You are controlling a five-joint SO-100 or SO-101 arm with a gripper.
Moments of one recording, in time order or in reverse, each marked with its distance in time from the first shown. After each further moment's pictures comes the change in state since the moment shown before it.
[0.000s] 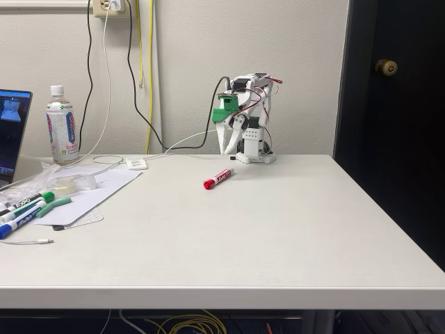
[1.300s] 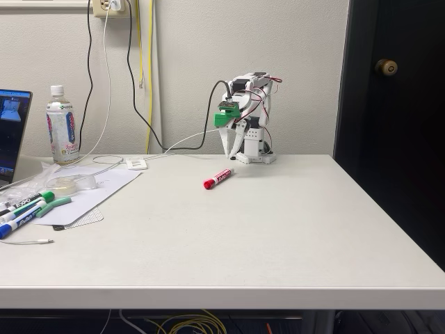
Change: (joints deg) arm -0.1 -4.0 -4.0 14.4 -0.8
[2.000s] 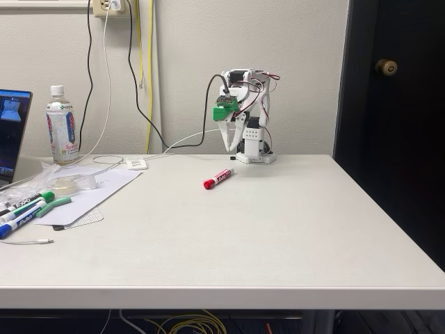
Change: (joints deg) arm -1.1 -11.7 -17.8 9.8 -0.5
